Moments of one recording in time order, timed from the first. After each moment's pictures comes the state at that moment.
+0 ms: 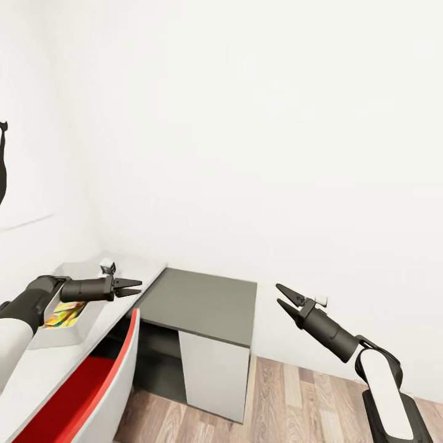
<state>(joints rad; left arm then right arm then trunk) -0.98 0.42 -0.06 -0.48 0.08 0.81 -1.57 -0.27 0.03 -0.26 -1.56 -1.00 0.90 0.43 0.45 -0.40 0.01</state>
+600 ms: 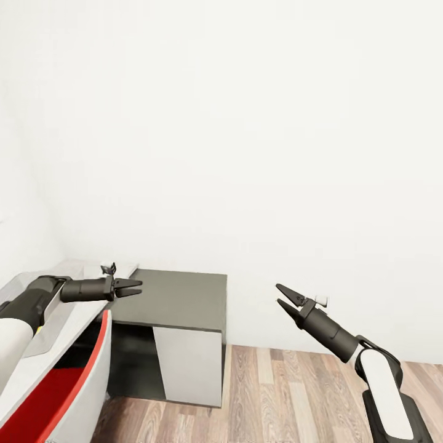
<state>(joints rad) -0.98 0.42 -0.06 -0.48 0.08 0.81 -1.57 -0.27 0.03 -0.26 -1.56 -1.00 0.90 0.43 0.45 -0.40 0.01</state>
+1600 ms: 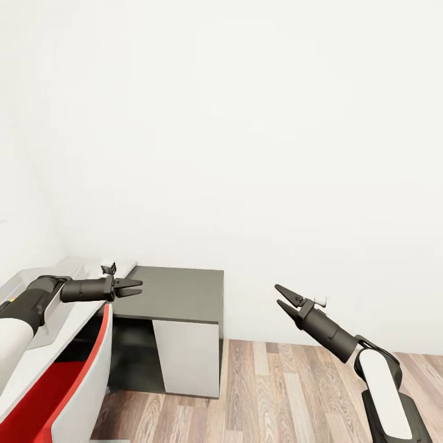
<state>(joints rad) -0.98 0.42 -0.06 -0.48 0.08 0.81 -1.57 -0.27 0.03 -0.25 -1.56 -0.99 0.90 0.43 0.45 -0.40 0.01</state>
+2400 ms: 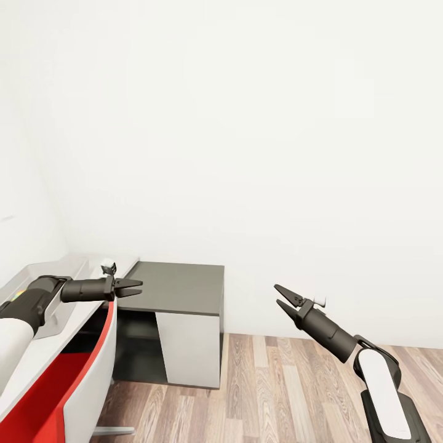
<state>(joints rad) -0.98 0.42 -0.06 -0.48 0.08 0.81 -1.57 -0.27 0.03 -0.25 -1.56 -0.98 0.89 0.43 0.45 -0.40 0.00</state>
